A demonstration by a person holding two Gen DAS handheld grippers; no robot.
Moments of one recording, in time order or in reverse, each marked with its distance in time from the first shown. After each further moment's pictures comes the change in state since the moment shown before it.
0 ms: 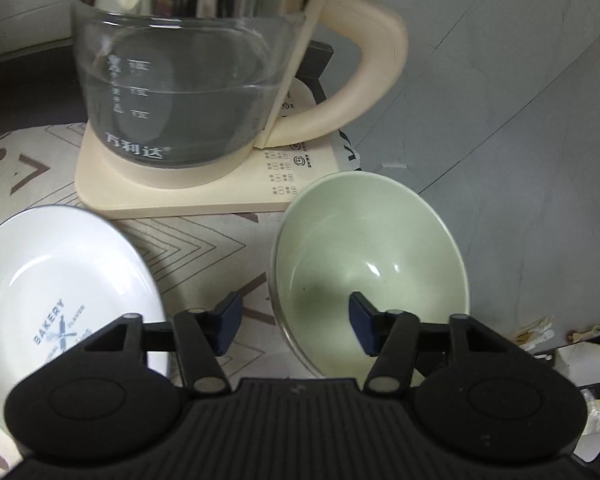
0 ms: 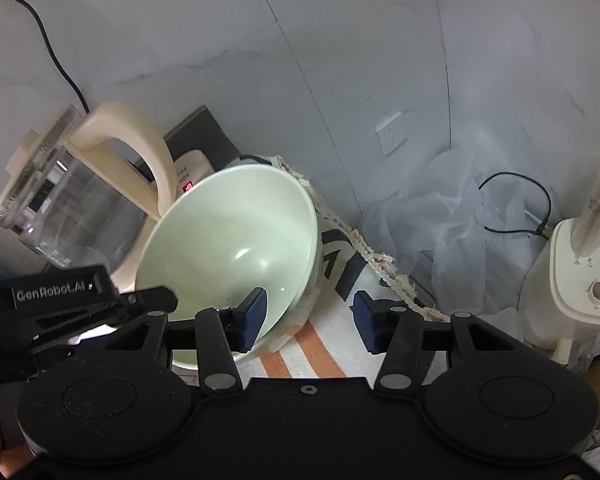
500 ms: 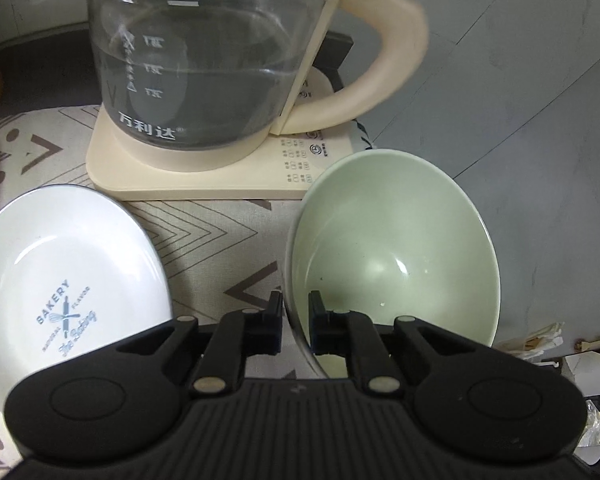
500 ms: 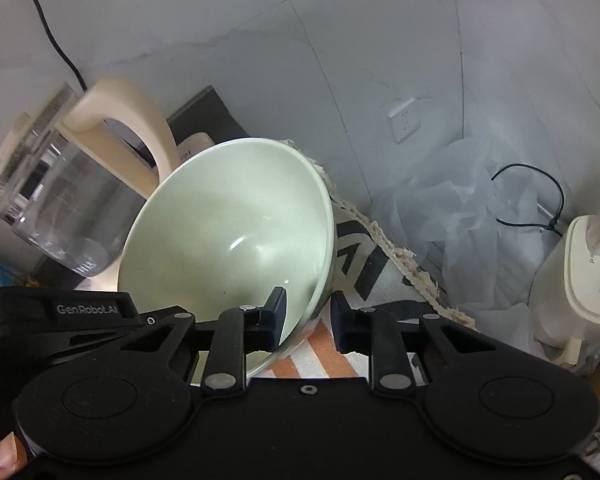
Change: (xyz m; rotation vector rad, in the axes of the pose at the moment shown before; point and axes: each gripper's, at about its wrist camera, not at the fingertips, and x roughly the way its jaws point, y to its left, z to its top) left arm -0.003 -0.001 -0.003 -0.051 0.011 0.031; right arm 0.012 0.009 0.003 -0.011 0.040 0.020
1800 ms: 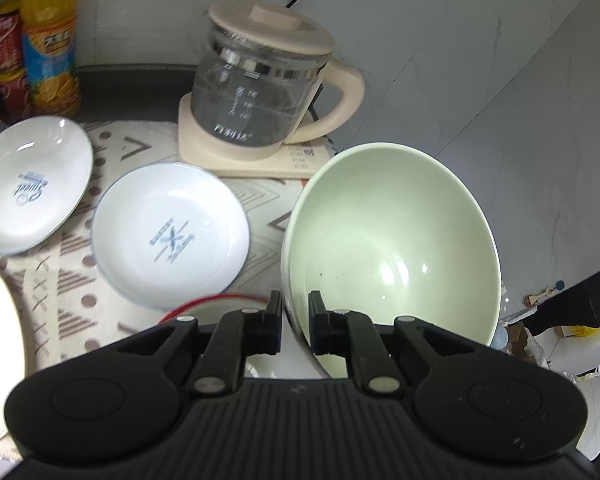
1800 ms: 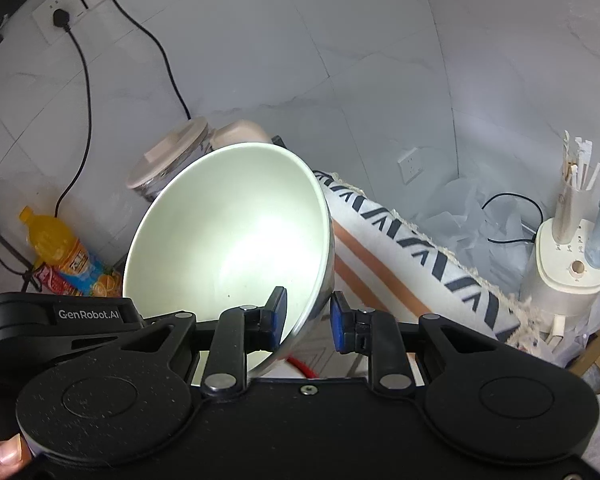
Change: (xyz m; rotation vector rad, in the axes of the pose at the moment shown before) left arm -0.167 0.051 -0.102 0.057 -0.105 -0.108; right arm -0.152 0.067 -0.089 -0.008 -0.193 0.025
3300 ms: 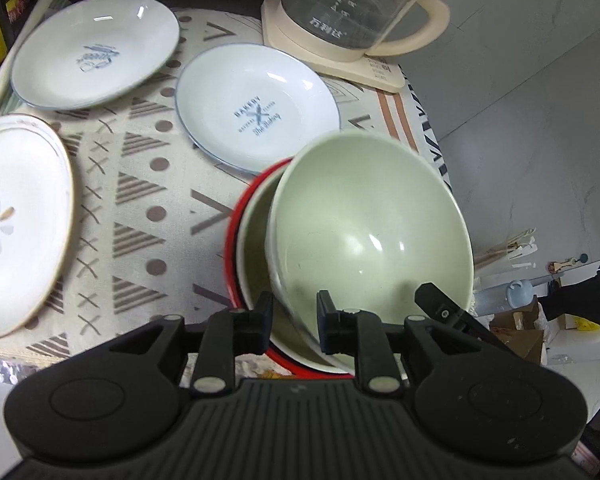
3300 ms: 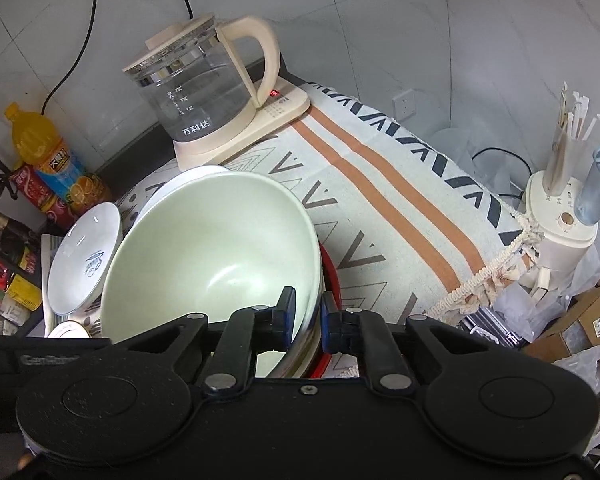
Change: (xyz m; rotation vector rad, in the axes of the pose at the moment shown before) left arm -0.004 0.068 -0.064 -0.118 0.167 0.059; right arm 0.014 0.019 -0.081 -0.089 0.143 -0.075
